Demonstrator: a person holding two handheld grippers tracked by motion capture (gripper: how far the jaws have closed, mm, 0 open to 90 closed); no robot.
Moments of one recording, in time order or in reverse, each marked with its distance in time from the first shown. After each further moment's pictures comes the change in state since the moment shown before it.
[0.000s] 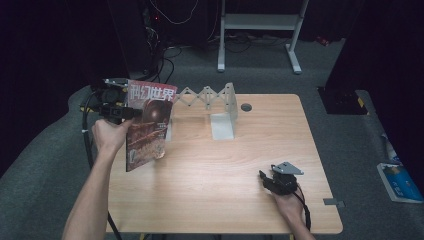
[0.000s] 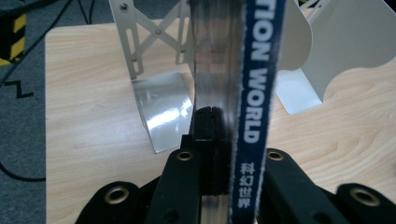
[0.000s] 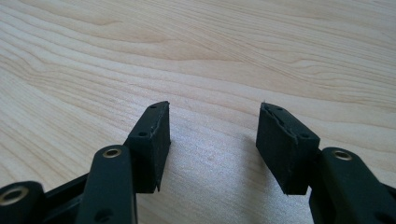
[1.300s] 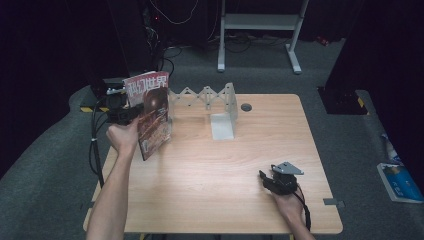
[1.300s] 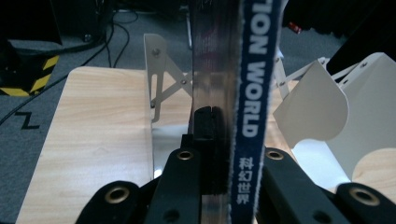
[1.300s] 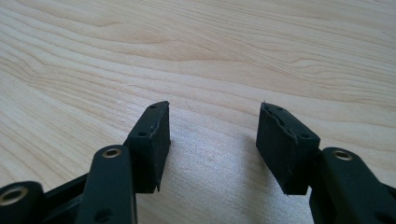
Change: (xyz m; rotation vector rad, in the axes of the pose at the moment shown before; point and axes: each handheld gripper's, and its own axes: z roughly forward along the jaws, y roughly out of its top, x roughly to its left) left arm 0.011 -0.016 0.046 -0.279 0.060 -0.133; right arm 0.000 -0.001 0.000 -0.003 0.004 0.011
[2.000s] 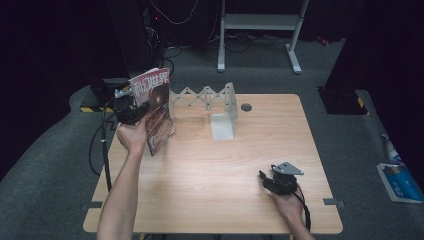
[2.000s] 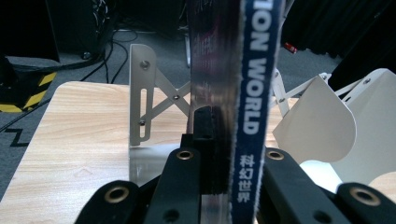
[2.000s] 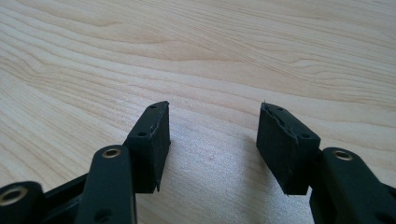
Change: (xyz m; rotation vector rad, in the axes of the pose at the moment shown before) left arm -0.006 -0.011 0.024 -0.076 -0.006 -0.002; right arm 0.000 0.000 0.000 -0.002 -0.003 -0.004
